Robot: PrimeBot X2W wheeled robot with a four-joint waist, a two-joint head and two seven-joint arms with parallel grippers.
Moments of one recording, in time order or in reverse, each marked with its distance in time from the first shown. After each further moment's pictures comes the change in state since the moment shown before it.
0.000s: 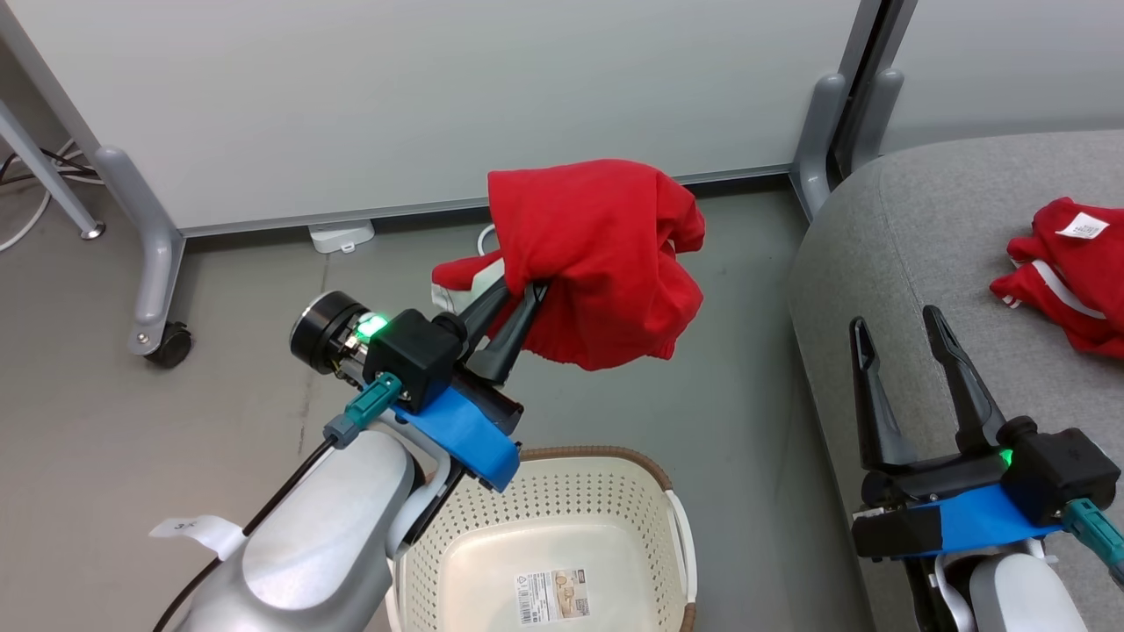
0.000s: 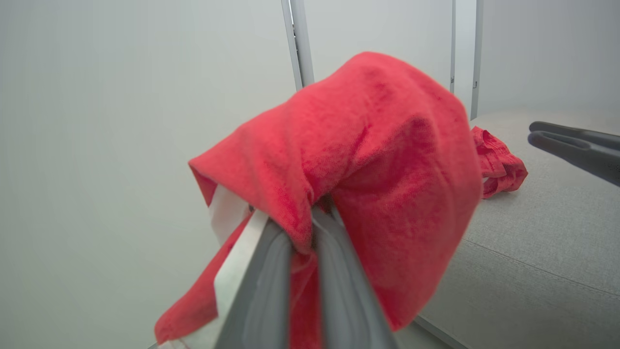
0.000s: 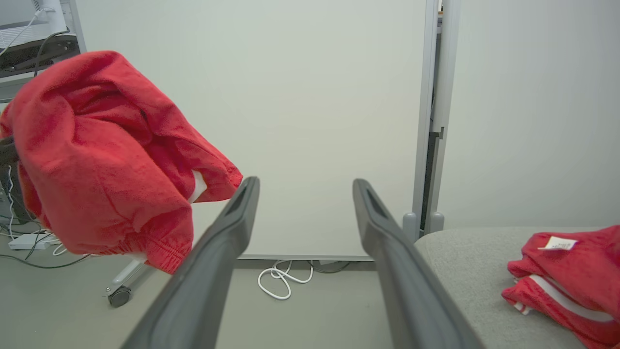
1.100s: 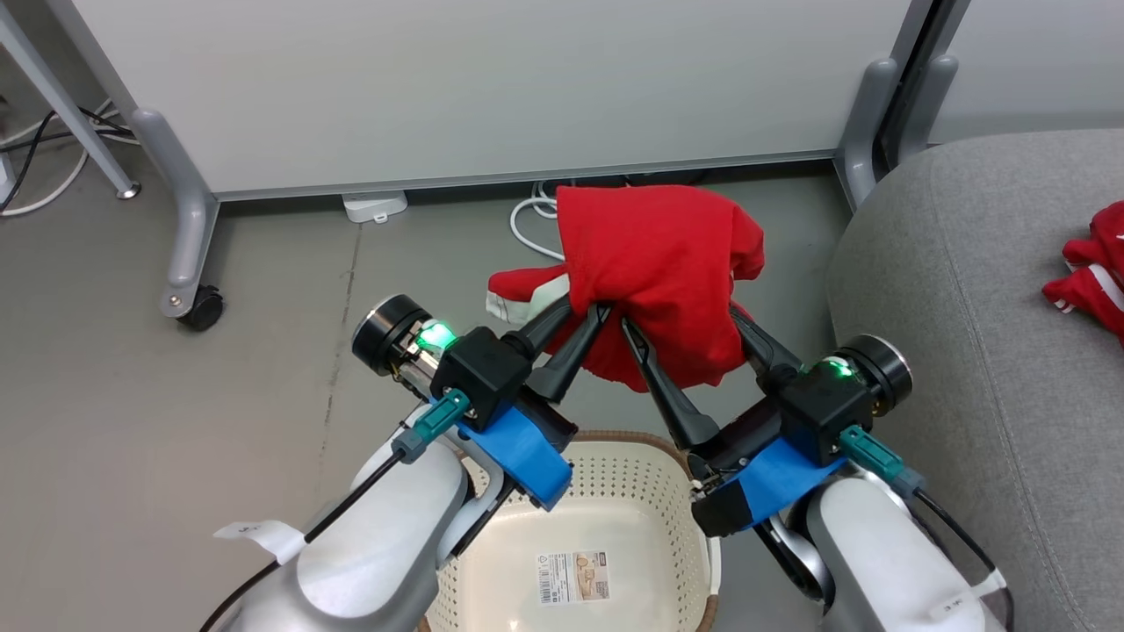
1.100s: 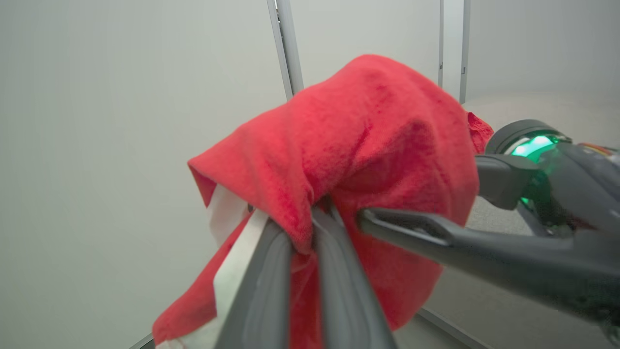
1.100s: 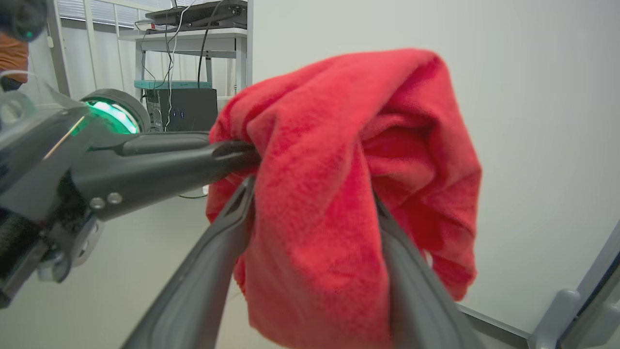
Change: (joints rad) left arm -0.009 -0.060 -0.053 0.013 0.047 -0.010 0.000; right arm -0.262 -0.055 0.414 0.189 -0.004 0.000 0.000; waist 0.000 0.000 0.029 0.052
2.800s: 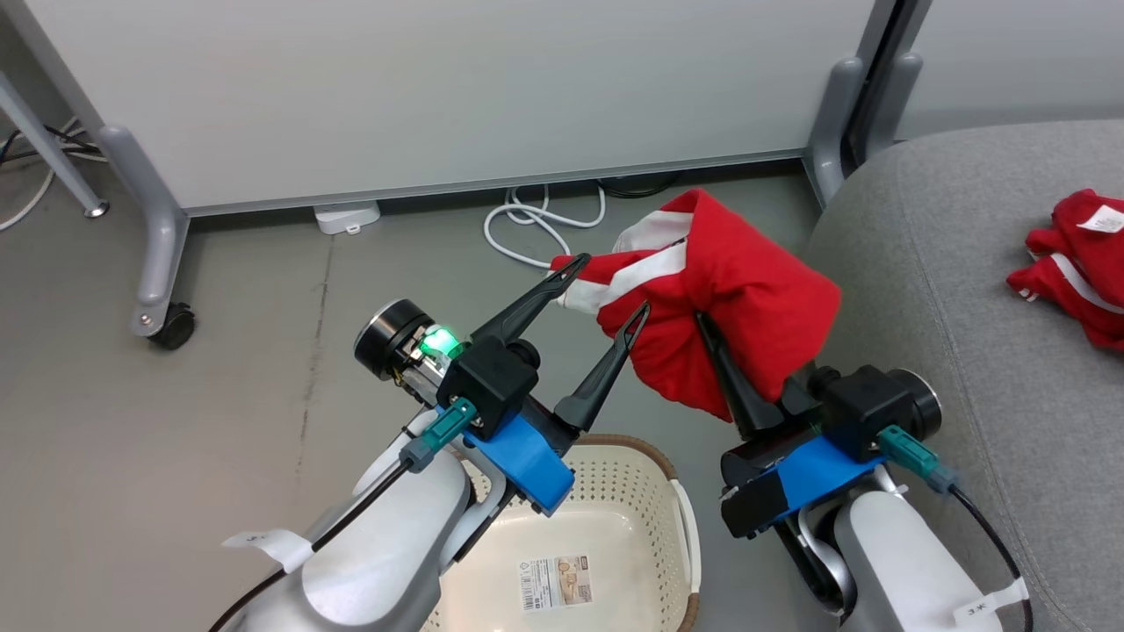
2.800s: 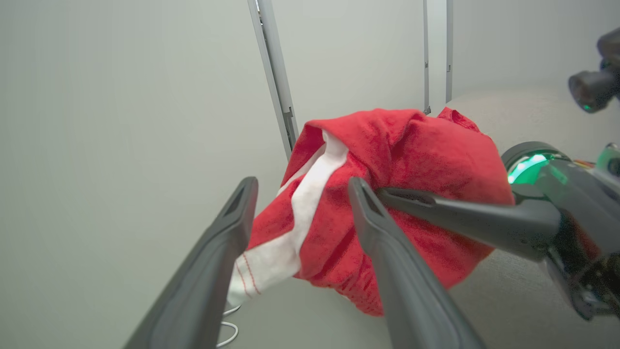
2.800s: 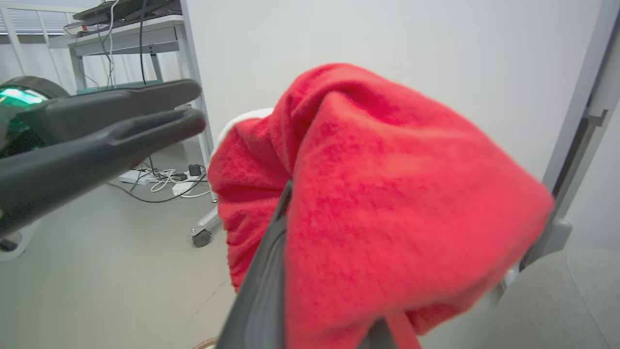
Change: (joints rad) left arm 0.008 -0.016 0.007 0.008 0.041 -0.004 0.000; right arm 0.031 0.046 -0.095 0.091 0.047 0.000 0.000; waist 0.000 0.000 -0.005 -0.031
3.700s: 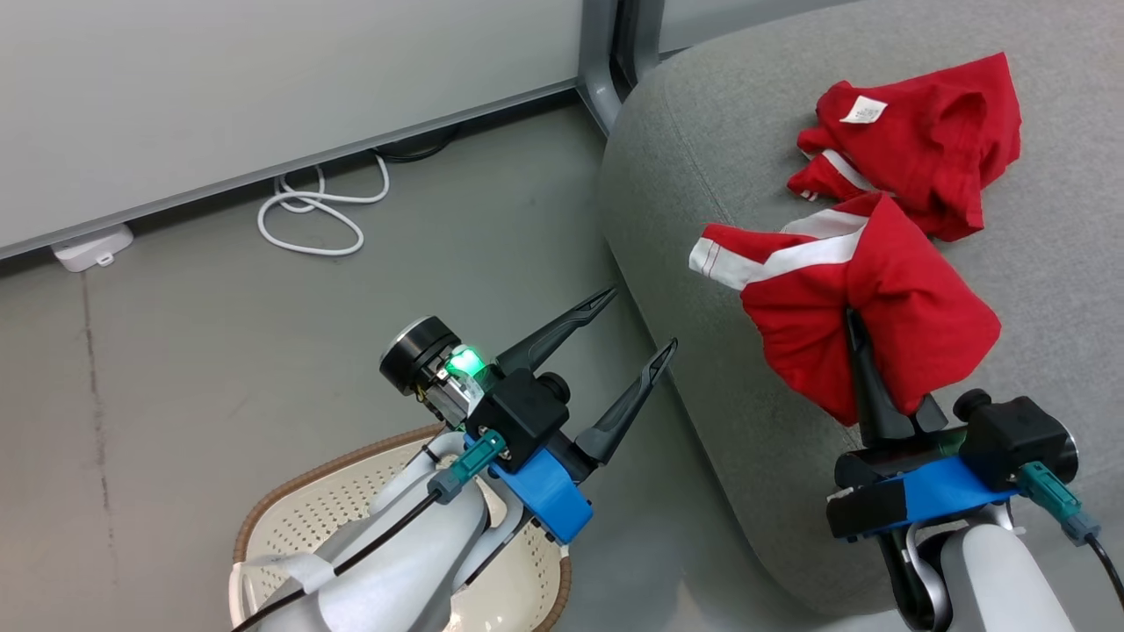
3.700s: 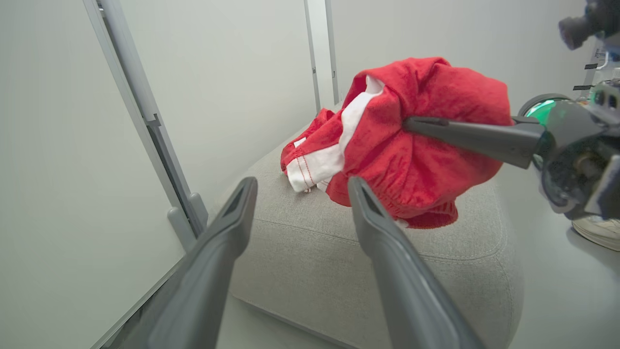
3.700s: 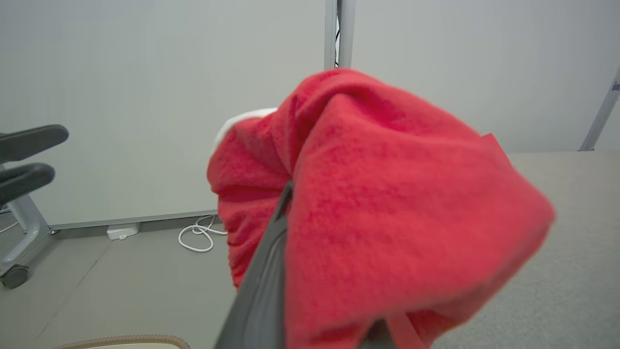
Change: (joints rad) left arm 0.021 0.012 -0.056 -0.031 0.038 0.000 -0.001; right arm 0.146 -0.001 -0.270 -0.148 -0.047 0.000 0.000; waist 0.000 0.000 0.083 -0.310
